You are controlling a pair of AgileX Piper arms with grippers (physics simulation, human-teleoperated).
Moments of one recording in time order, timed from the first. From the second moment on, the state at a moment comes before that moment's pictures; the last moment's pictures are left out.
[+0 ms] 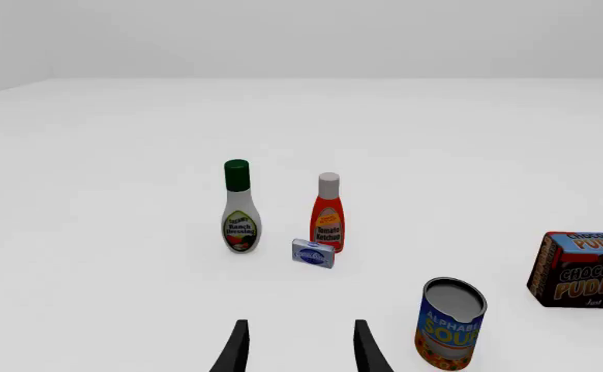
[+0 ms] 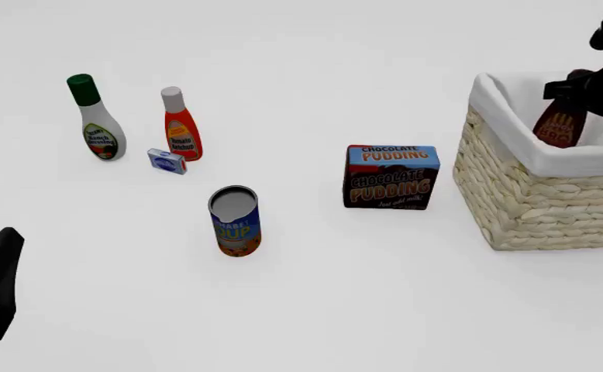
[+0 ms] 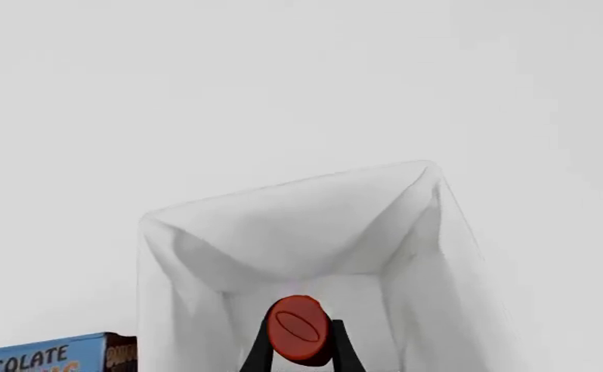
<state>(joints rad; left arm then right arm) 0.00 0.01 0.00 0.00 0.00 -0.22 1.55 -1.14 0.28 -0.06</state>
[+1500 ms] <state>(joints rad) 0.00 0.01 0.00 0.00 0.00 -0.21 1.64 -1.10 0.22 -0.07</state>
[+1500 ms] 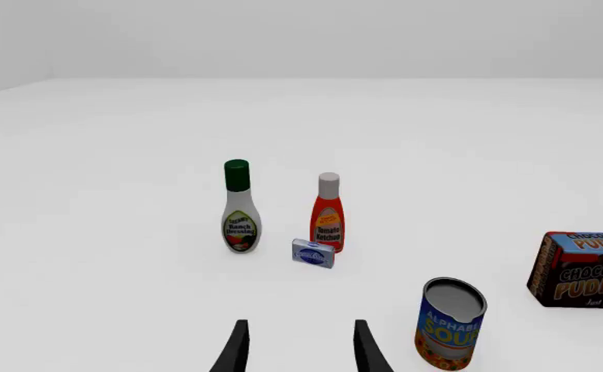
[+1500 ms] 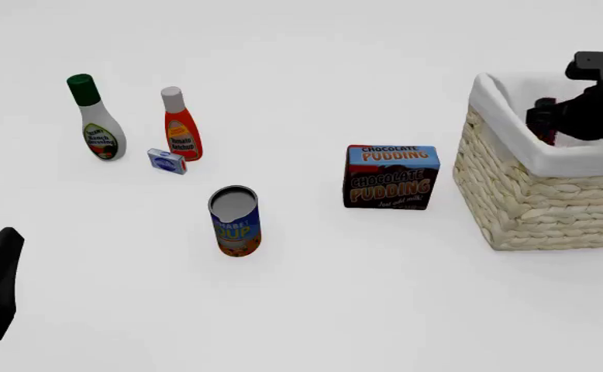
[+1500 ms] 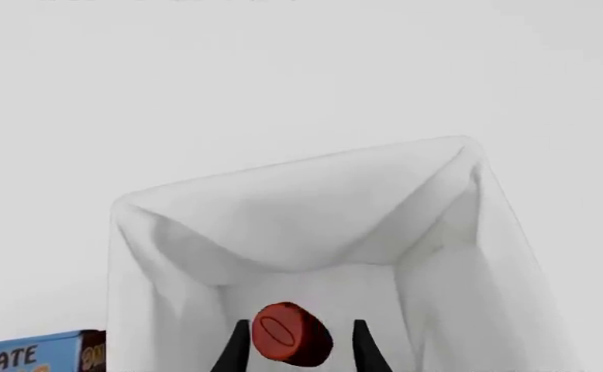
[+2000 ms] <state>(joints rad) 0.00 0.01 0.00 0.00 0.00 -0.21 1.63 -1.10 0.22 -0.06</state>
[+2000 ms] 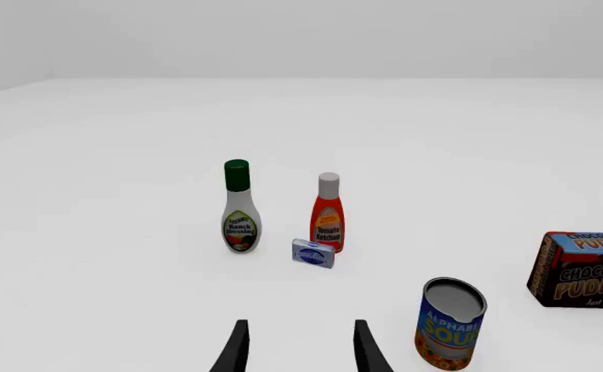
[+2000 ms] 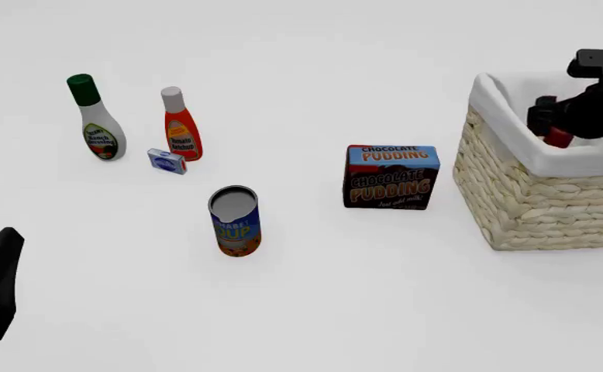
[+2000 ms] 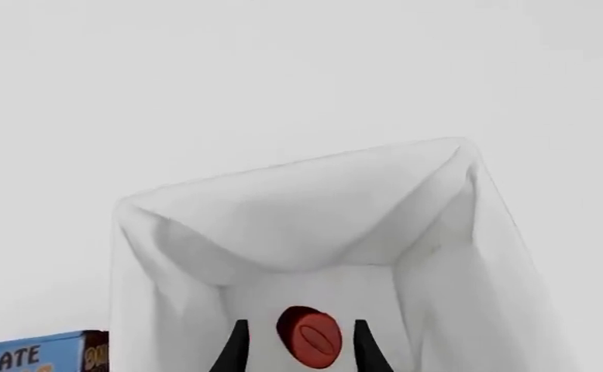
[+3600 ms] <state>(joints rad) 0.00 0.01 0.00 0.00 0.00 -0.20 1.32 -1.27 0.44 -0.06</state>
